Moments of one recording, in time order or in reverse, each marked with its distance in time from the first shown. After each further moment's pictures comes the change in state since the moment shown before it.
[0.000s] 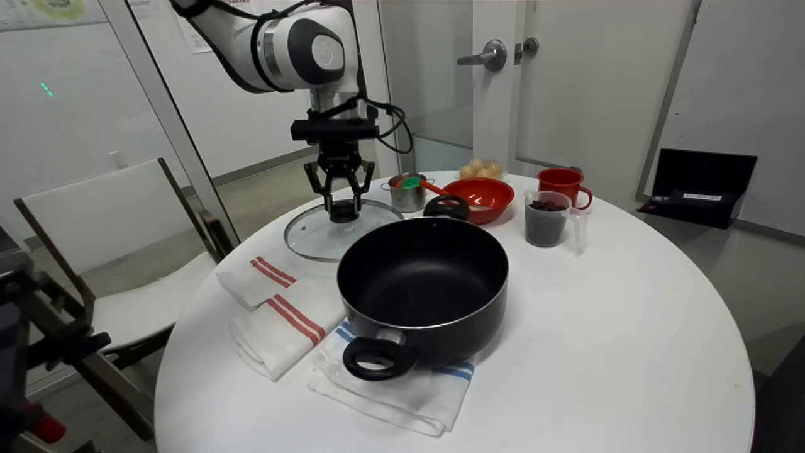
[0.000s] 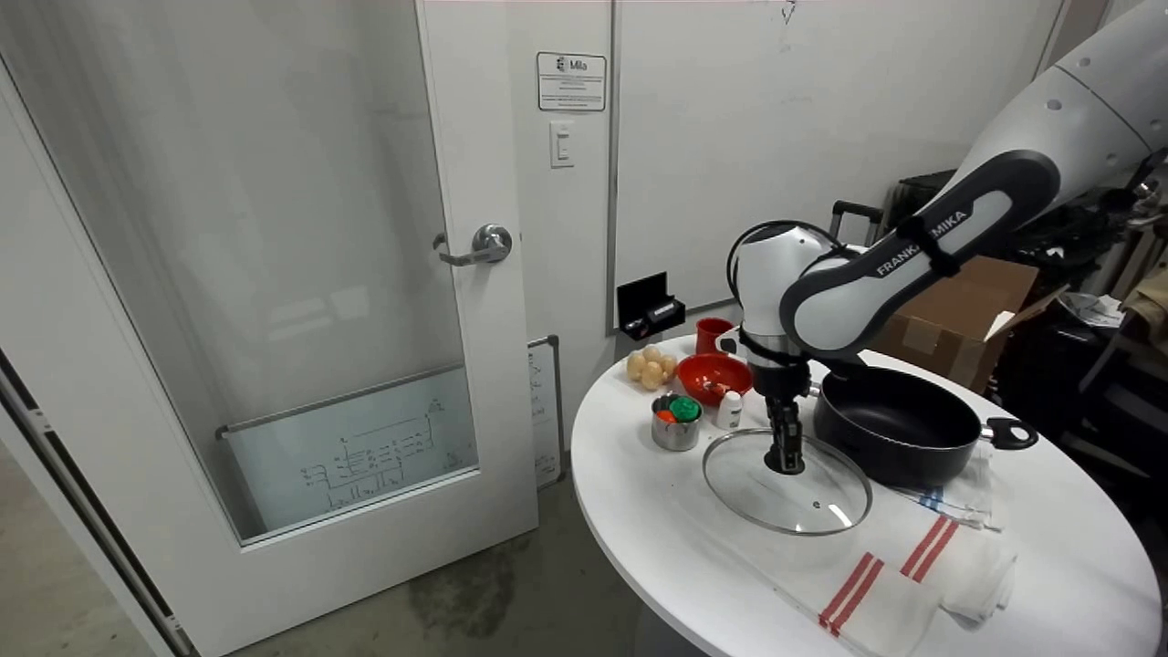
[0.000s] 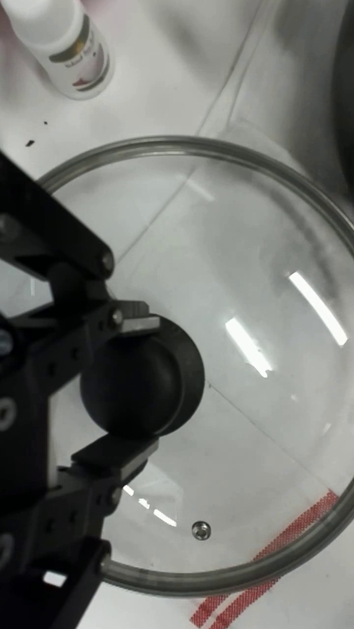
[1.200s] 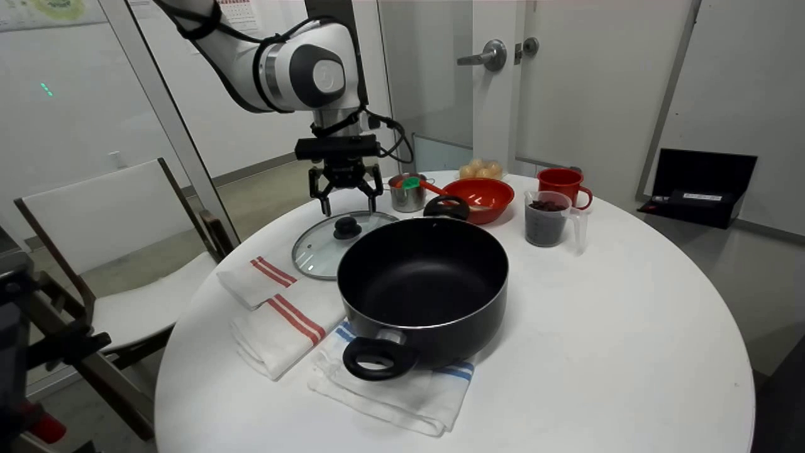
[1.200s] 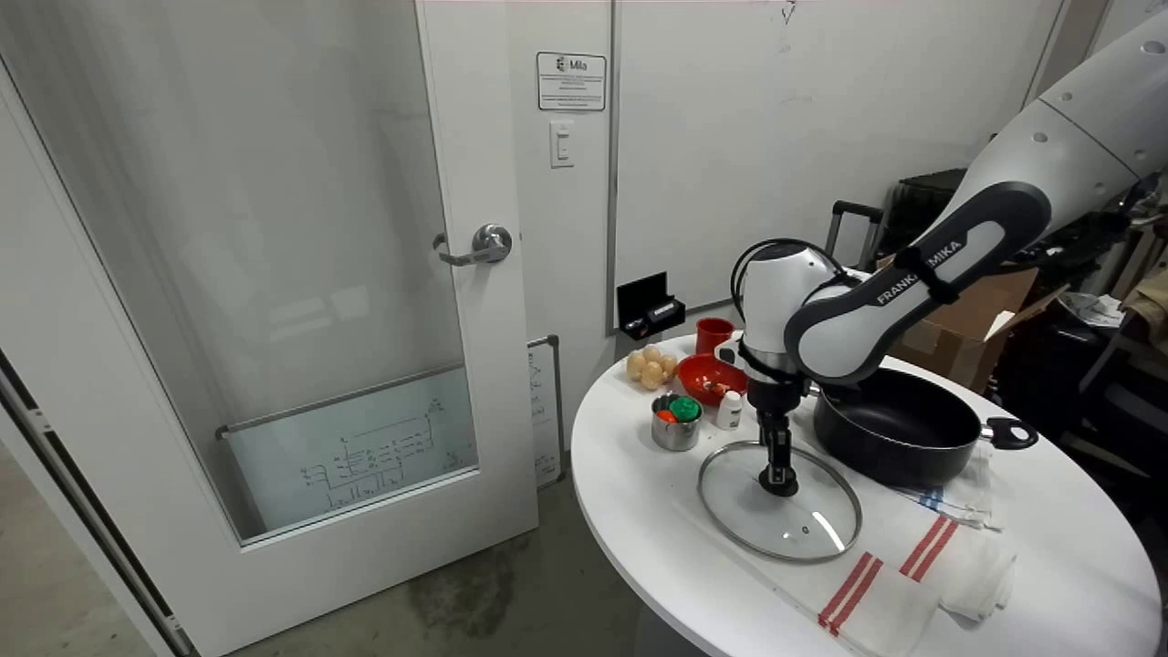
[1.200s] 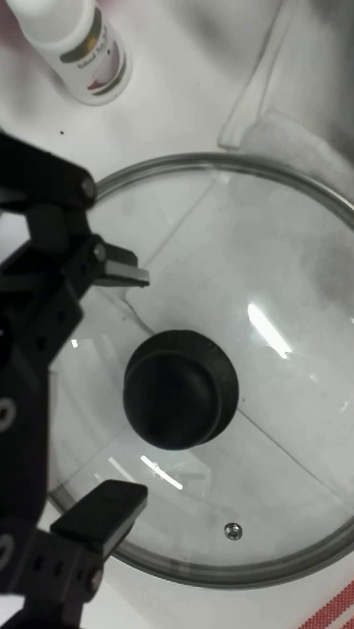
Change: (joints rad) arm -0.002 0.044 -0.004 -0.005 0.000 0.149 0.033
